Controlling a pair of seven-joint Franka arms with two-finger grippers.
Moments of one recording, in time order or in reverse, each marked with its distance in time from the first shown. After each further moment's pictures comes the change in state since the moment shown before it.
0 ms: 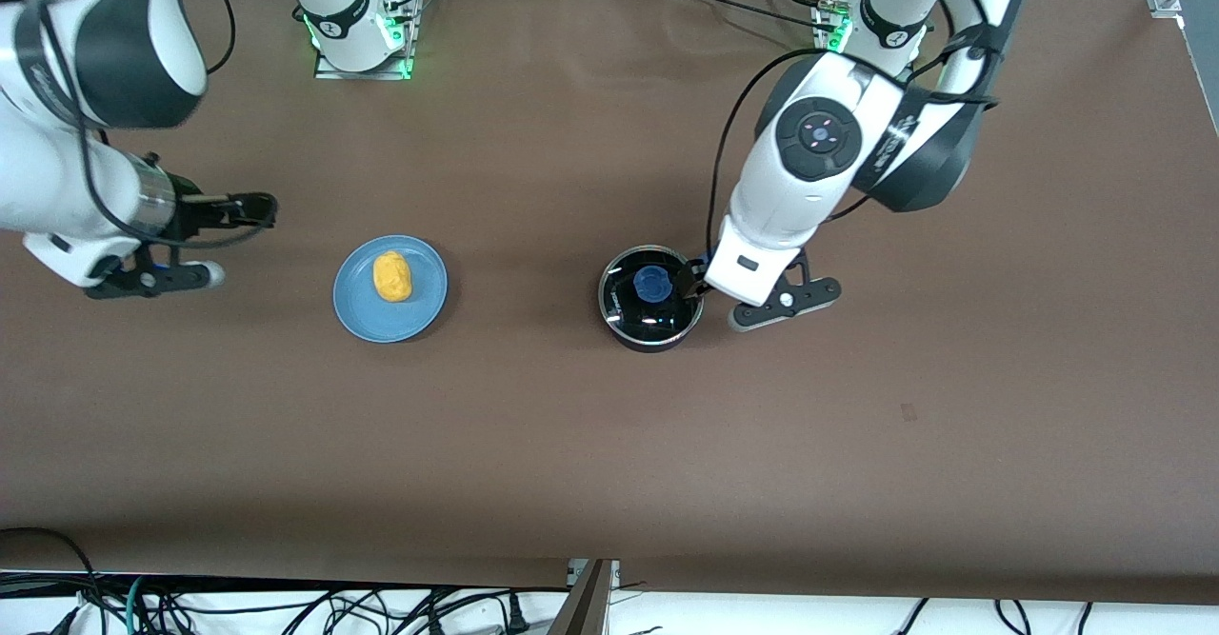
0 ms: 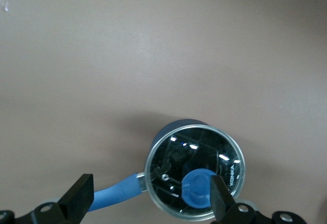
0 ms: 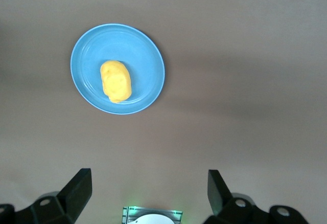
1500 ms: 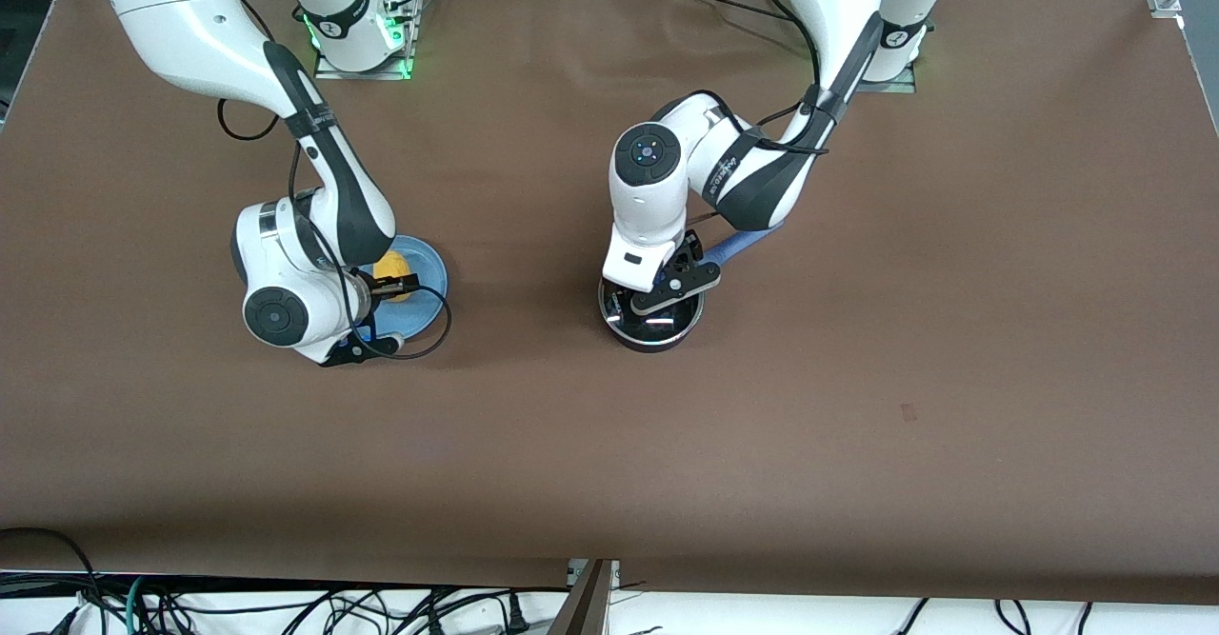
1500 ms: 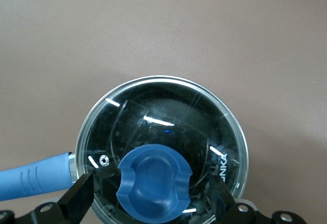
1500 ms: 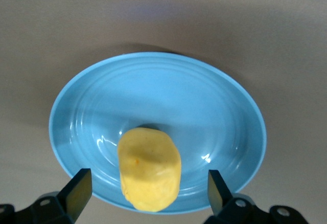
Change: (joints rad) left arm -0.170 0.164 0.000 -0.046 0.126 0.153 -0.303; right arm 0.111 0.341 0.000 -0.147 0.036 0.400 0.040
